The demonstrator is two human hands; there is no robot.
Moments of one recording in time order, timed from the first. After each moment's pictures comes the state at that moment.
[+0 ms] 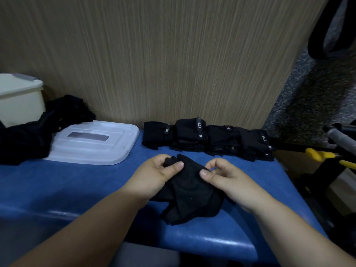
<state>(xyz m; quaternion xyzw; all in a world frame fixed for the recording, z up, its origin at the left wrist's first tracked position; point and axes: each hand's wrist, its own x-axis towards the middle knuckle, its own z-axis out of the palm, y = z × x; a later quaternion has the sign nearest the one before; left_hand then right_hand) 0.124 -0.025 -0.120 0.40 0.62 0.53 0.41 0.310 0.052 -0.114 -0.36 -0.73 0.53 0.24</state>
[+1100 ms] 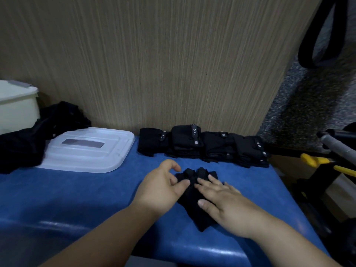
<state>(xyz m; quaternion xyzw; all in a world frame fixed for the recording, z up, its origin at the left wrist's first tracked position) 0.145 -0.022 -0.124 0.54 0.70 0.42 0.21 0.328 0.045 -0.121 -0.36 -0.92 0.15 -0.03</state>
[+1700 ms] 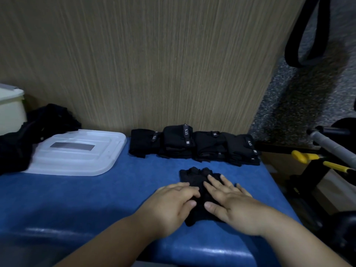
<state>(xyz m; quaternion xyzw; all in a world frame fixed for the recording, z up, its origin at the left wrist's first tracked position) 0.165 -0.016 -0.149 0.76 0.61 0.19 0.12 0.357 0.055 -0.114 -0.41 -0.89 0.15 -0.10</state>
